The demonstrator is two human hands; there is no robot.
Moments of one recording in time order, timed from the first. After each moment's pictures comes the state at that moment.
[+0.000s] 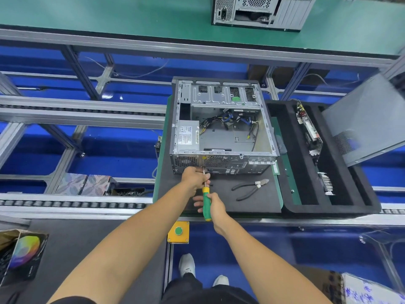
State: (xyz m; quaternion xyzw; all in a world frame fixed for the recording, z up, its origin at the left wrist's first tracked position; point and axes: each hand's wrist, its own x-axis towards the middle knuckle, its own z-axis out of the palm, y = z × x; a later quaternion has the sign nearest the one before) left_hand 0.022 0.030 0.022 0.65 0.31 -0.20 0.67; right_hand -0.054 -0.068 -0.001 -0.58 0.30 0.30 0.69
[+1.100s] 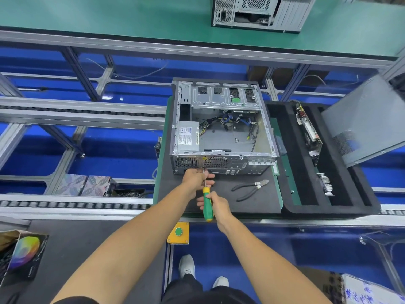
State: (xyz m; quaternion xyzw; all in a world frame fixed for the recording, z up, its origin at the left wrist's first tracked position) left_hand 0.020 0.029 0.018 0.60 0.29 -0.20 0.72; right_hand -0.052 -0.079 -0.003 -0.60 0.29 0.29 0.69
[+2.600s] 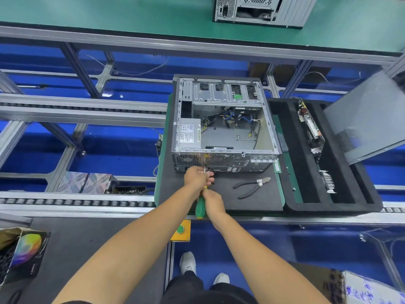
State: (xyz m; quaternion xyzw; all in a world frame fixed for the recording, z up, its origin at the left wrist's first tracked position) left_hand 0.016 0.023 0.009 0.64 0.33 -0.13 0.68; right_hand -0.052 -0.056 0.005 -0.74 0.24 0.26 0.57
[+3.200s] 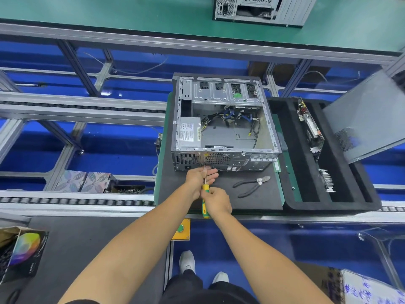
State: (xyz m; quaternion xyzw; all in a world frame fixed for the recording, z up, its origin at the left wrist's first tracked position) left_hand 0.011 0.019 0.017 0.51 0.32 -0.16 0.78; right_hand -0.049 -0.062 0.004 -0.86 0.21 0.21 0.41
